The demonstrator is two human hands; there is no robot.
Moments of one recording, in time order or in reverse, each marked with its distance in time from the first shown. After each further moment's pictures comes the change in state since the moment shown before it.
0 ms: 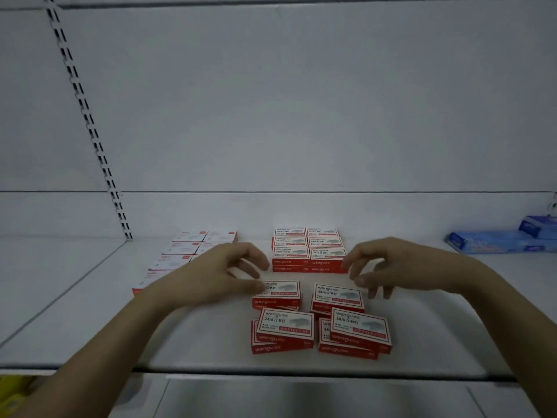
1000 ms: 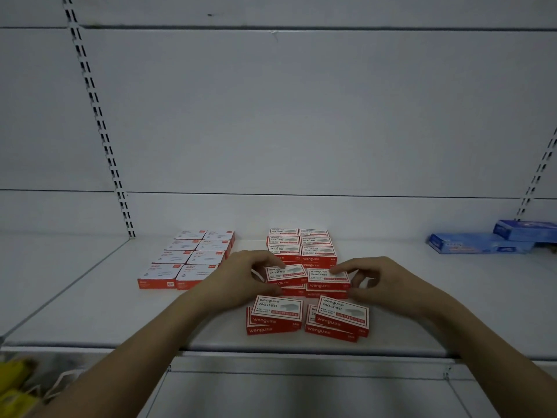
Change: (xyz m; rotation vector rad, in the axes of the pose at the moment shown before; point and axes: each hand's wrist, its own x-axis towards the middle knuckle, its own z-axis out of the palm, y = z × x) left_hand 0.006 0.008 0.044 0.109 0.098 -0.012; right_hand -0.020 0.027 0.041 0.125 0.249 -0.084
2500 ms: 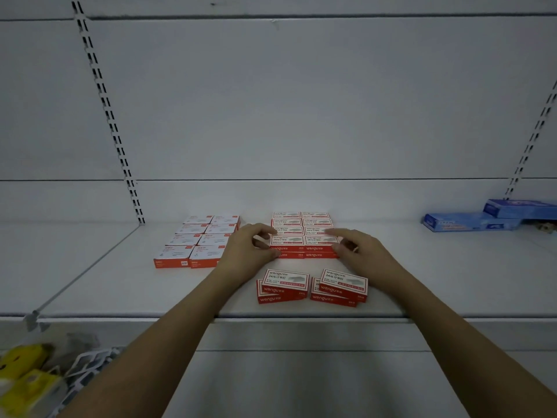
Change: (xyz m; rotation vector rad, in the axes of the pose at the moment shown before) left_hand 0.001 0.001 0.014 -0.127 0.345 -0.132; right_hand 0.017 -0.002 0.034 -0.123 0.280 -0.010
